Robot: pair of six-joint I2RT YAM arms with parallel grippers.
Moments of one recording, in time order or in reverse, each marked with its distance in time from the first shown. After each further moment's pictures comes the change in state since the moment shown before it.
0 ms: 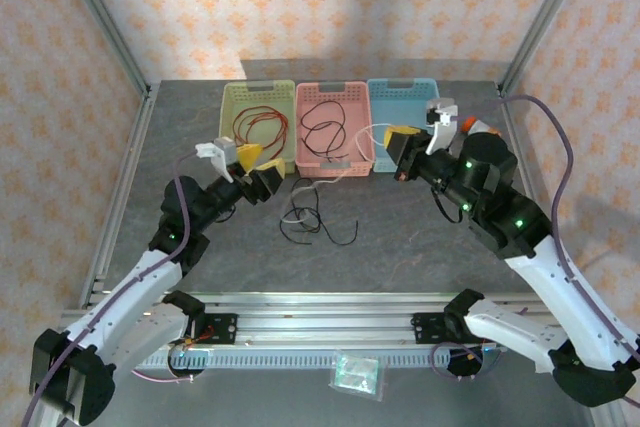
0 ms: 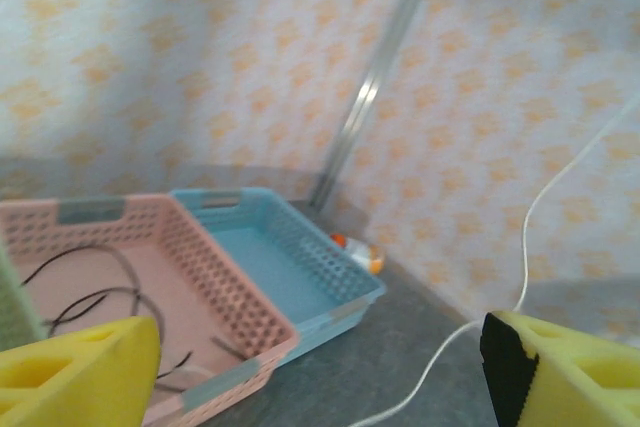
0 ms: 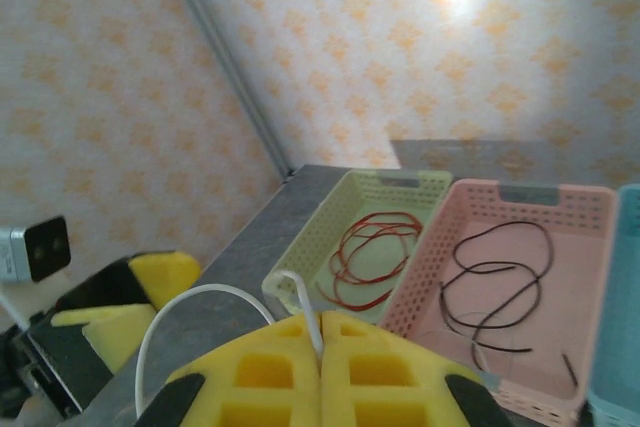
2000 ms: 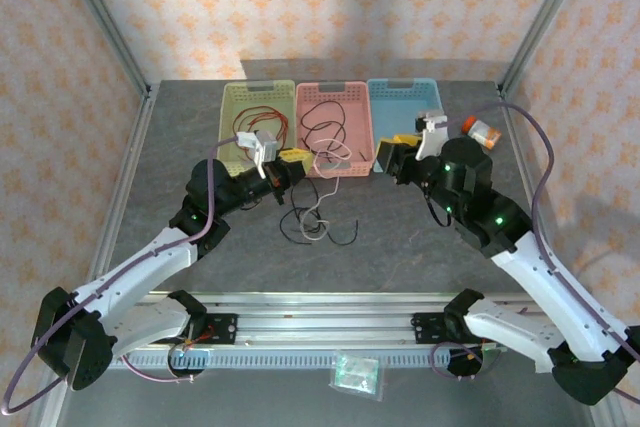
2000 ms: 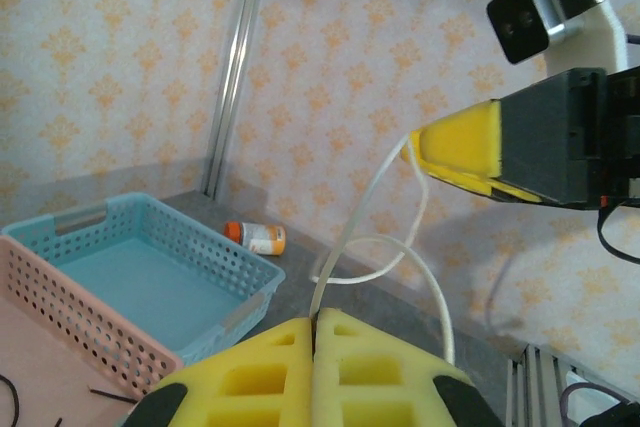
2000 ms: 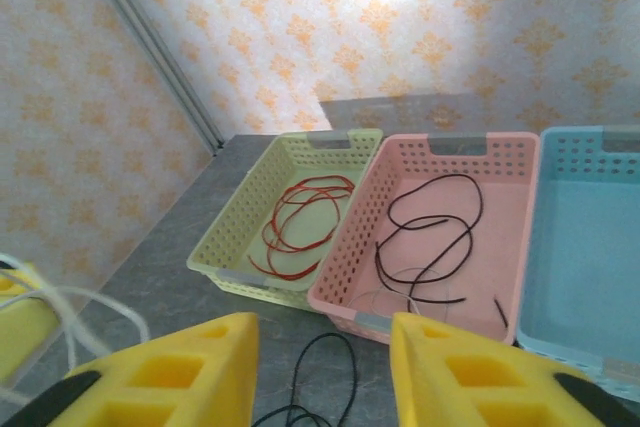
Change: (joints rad) left arm -0.177 0.178 0.150 0.011 0.073 0.116; right arm 0.000 -0.009 -0.130 0.032 0.134 0.009
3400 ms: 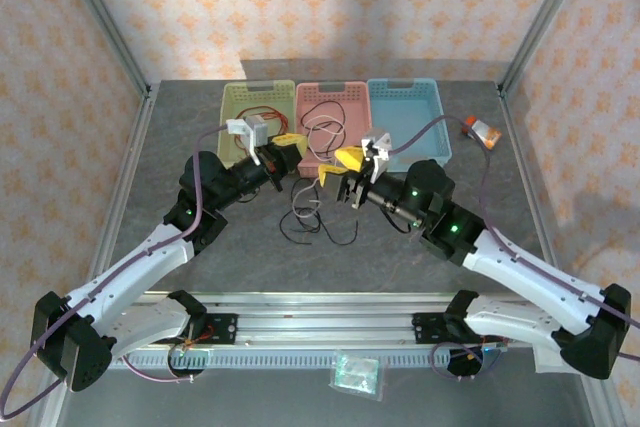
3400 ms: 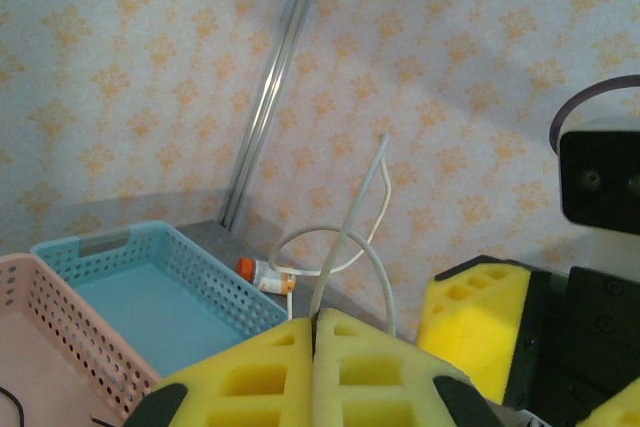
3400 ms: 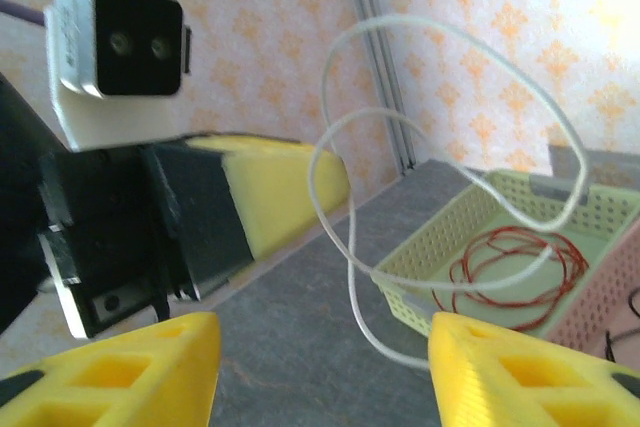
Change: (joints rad) left arm 0.000 -0.008 0.086 -0.043 -0.098 -0.102; right arm 0.234 0.095 -0.185 0.517 -0.169 -0.058
